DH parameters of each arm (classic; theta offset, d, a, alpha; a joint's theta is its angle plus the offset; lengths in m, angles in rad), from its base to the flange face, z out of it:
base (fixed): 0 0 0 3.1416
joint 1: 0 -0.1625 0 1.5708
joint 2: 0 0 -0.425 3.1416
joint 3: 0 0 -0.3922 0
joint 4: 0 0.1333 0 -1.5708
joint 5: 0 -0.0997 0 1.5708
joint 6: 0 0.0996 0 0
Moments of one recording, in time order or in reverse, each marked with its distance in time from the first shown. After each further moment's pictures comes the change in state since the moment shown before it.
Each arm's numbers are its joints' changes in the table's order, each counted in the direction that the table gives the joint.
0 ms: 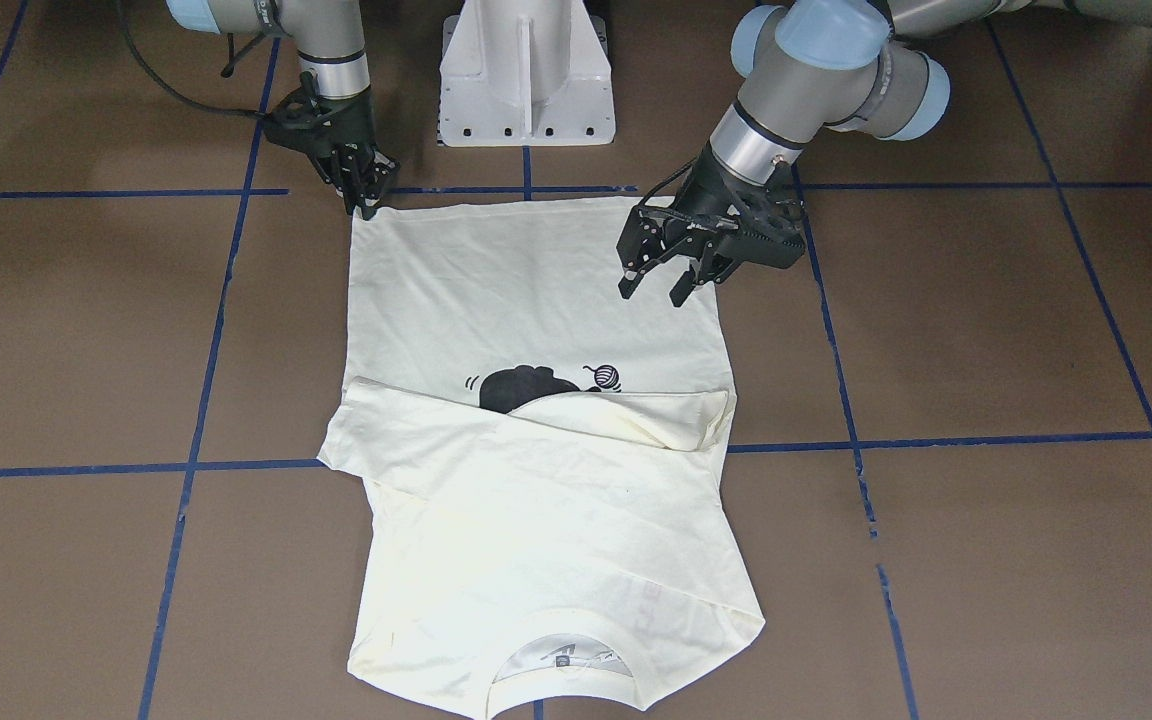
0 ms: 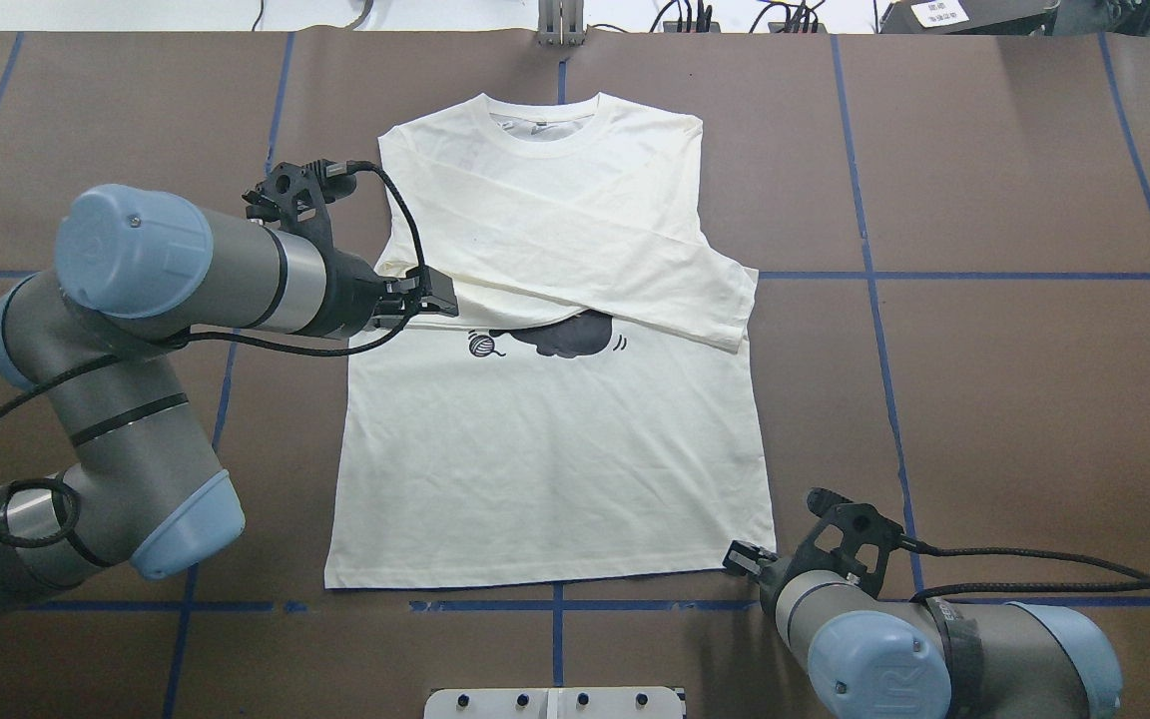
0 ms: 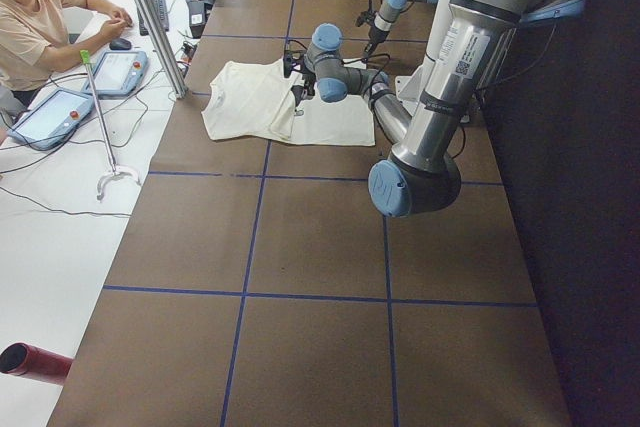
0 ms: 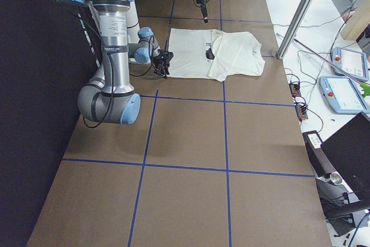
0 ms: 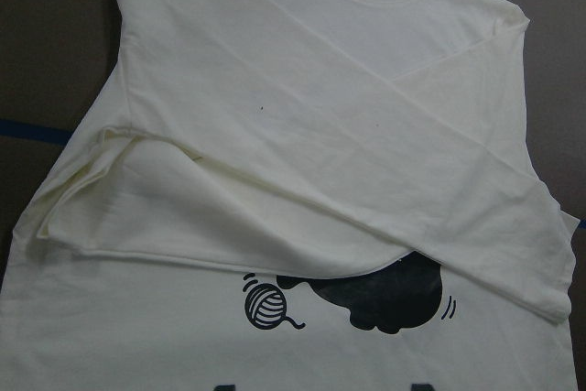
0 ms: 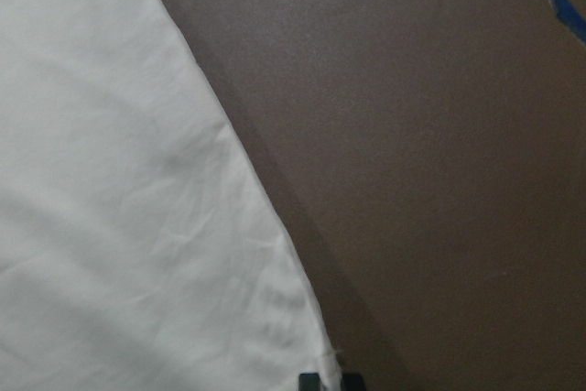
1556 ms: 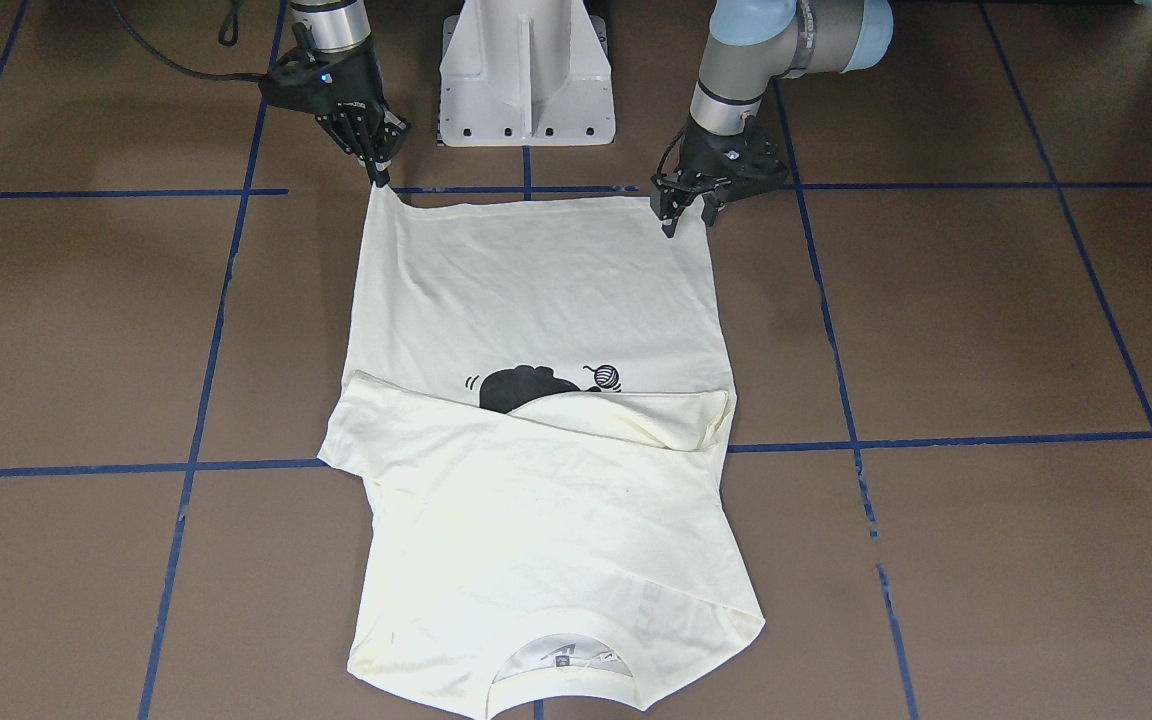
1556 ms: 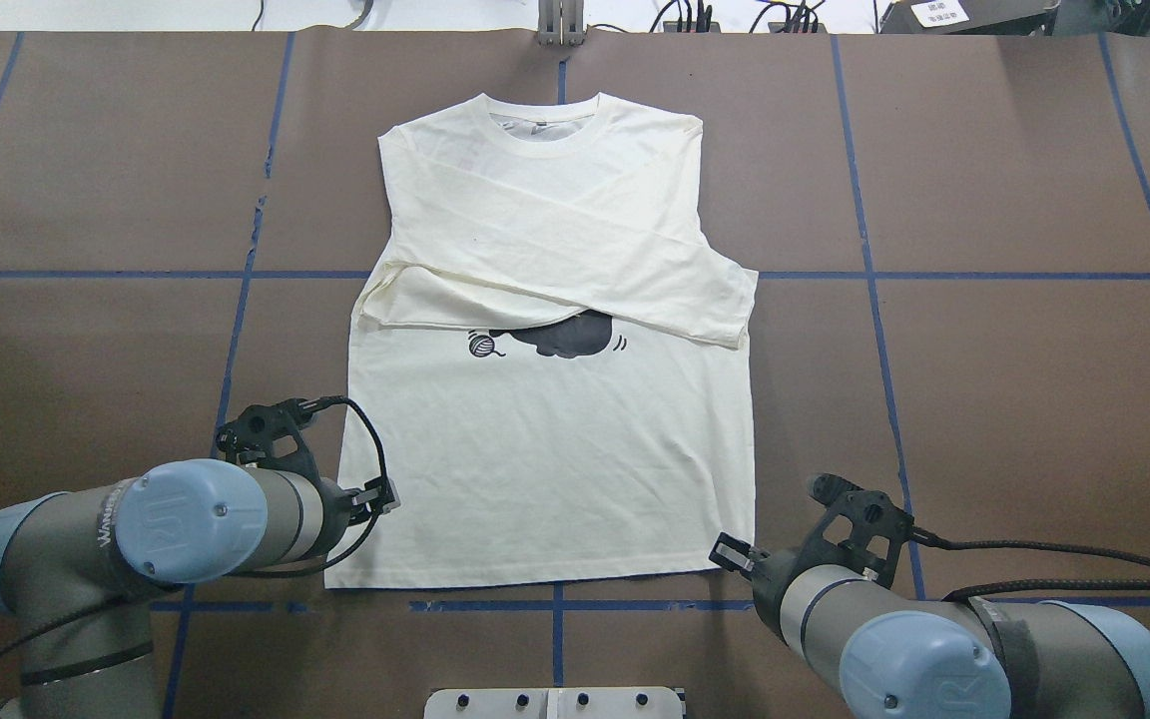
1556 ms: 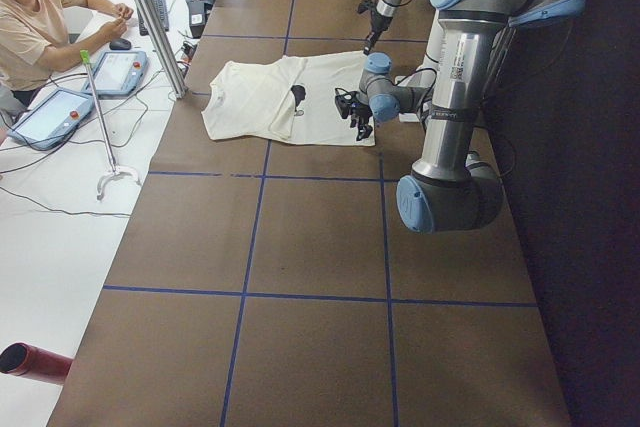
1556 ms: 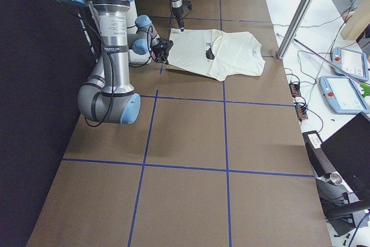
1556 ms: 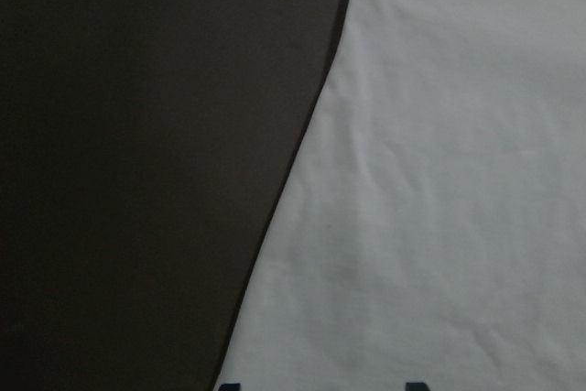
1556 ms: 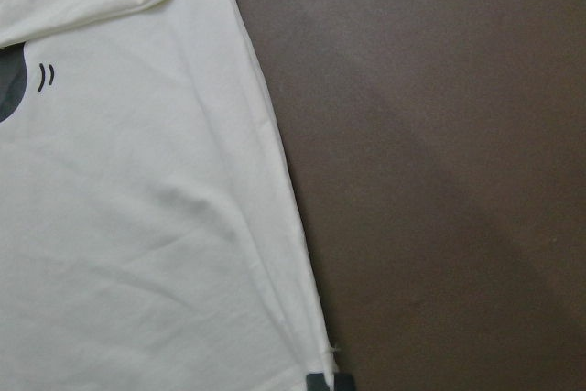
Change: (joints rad) left arm -0.346 -0.216 -0.172 0.335 -0.234 -0.345; right arm -0.004 -0.002 0.120 0.001 -0.001 -0.005
